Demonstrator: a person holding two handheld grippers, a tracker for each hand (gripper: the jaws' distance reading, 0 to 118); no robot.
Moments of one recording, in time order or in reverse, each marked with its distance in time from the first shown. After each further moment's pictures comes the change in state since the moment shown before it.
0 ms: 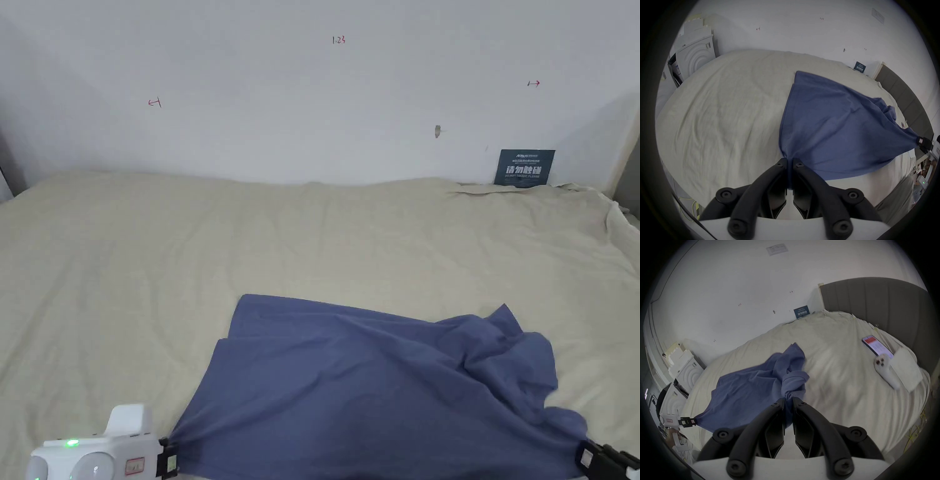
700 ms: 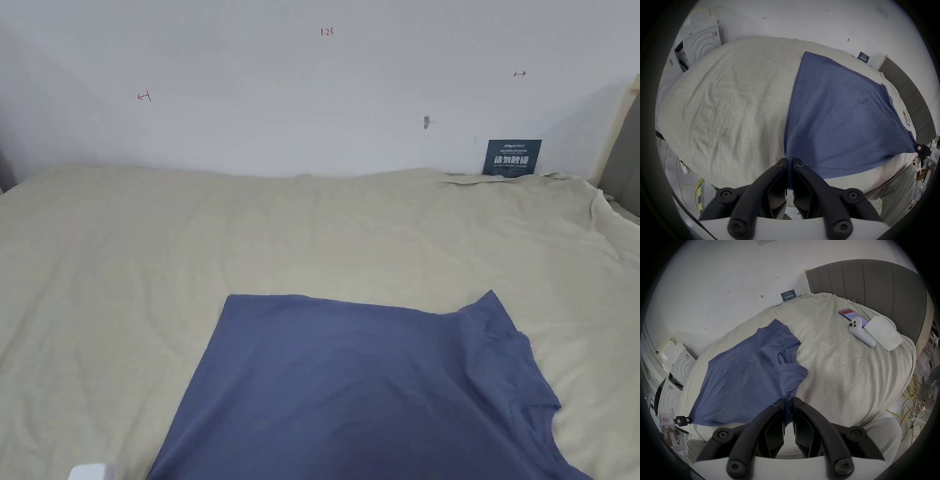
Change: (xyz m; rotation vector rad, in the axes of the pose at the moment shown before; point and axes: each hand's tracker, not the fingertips) left arm -0.014 -0.066 0.025 -0.092 0.041 0.012; right arm 0.030 -0.062 0.028 -0.150 -0.118 -0.030
